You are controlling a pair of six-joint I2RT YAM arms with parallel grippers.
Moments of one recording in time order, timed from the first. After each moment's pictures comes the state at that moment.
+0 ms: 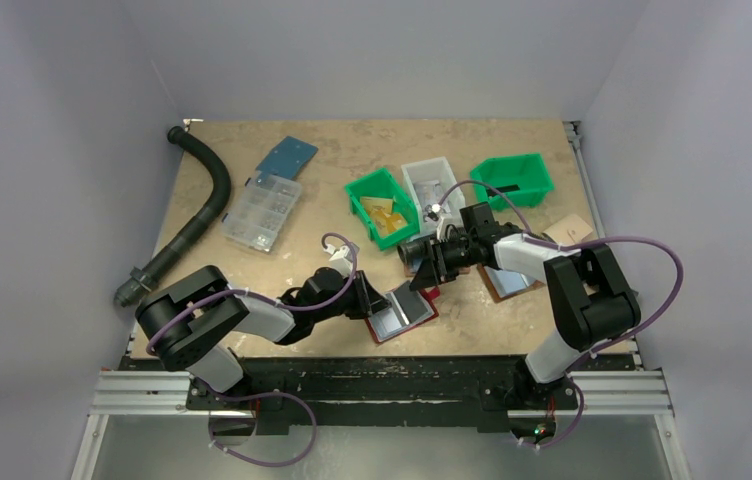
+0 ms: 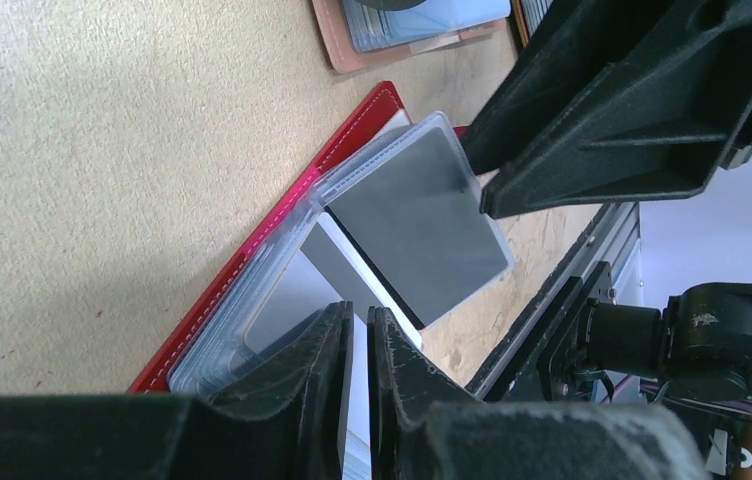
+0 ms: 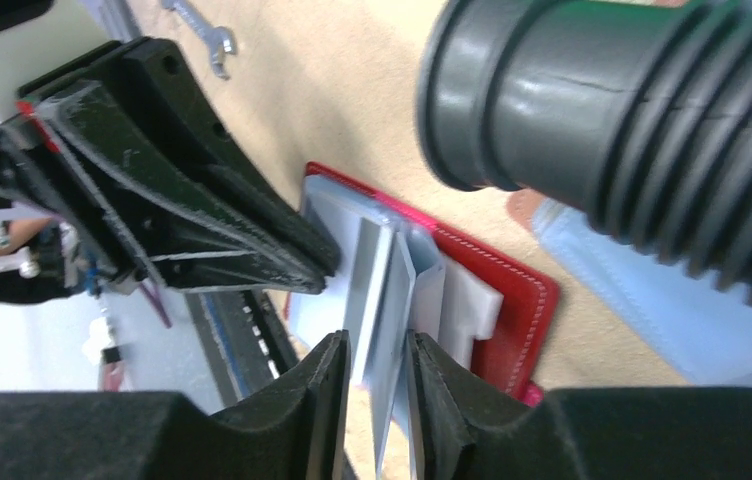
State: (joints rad) left arm -0.88 1.57 0.35 0.77 0.10 -0.97; right arm 0.34 1.62 0.77 -0.19 -0.88 0.16
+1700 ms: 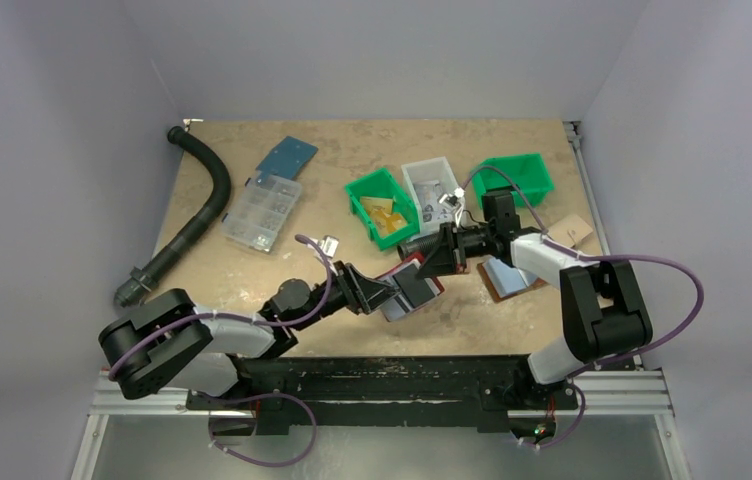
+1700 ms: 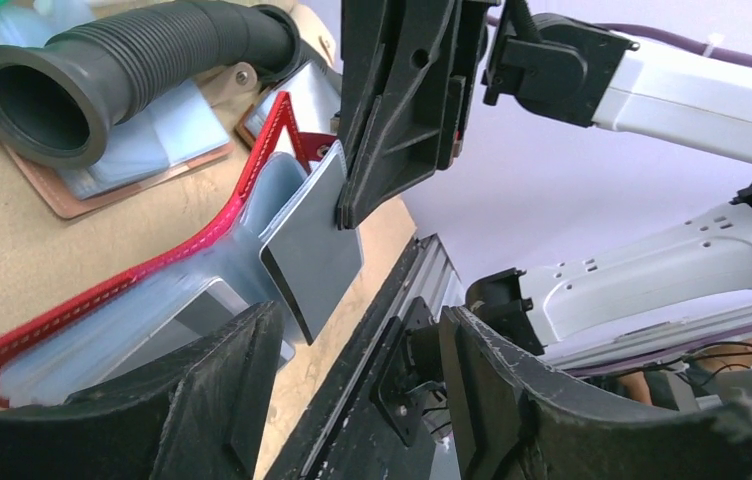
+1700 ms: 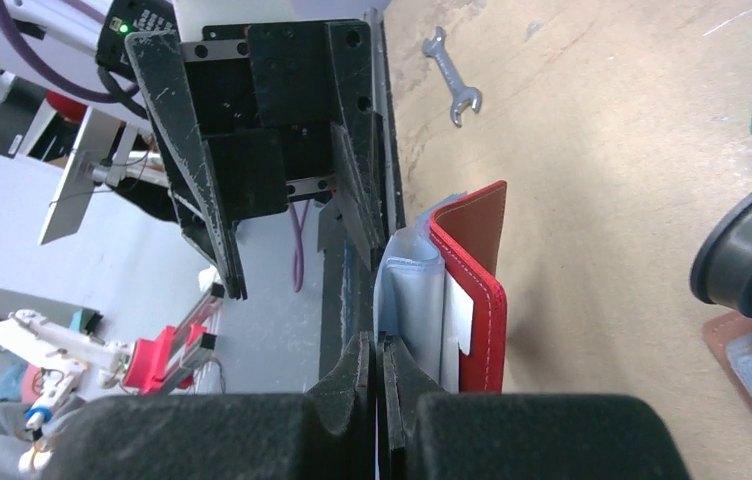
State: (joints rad) left arm -0.91 1.35 0.23 1.14 0.12 -0.99; right arm 0.23 1.53 0.77 -0.09 -1.38 0.10
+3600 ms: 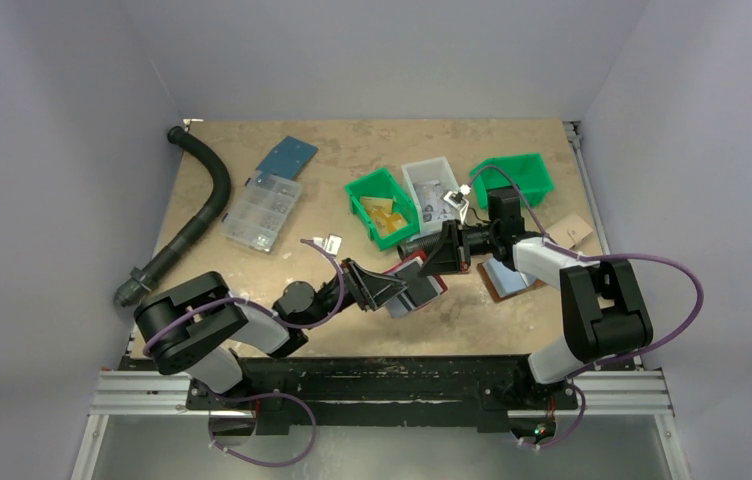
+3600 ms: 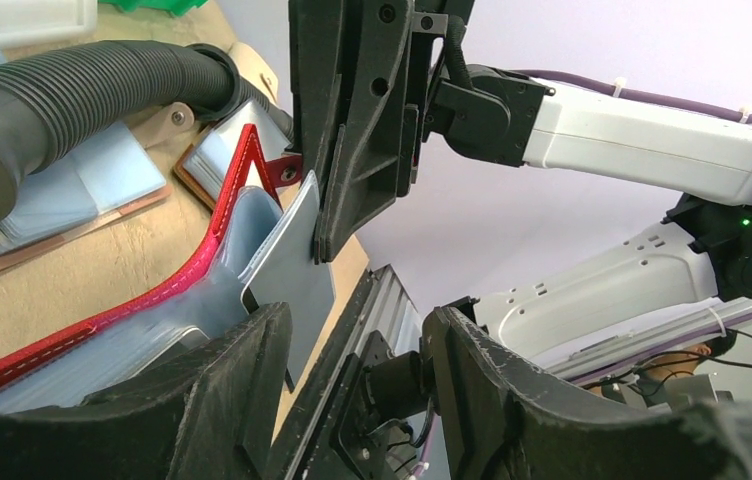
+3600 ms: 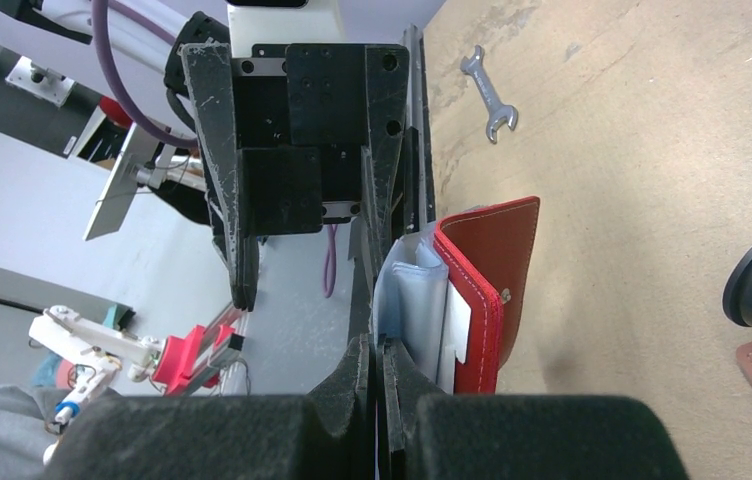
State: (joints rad) left arm -0.94 1.55 0.26 1.46 0.09 -1.04; right arm 0.21 1.53 0.73 0.13 -1.48 0.26
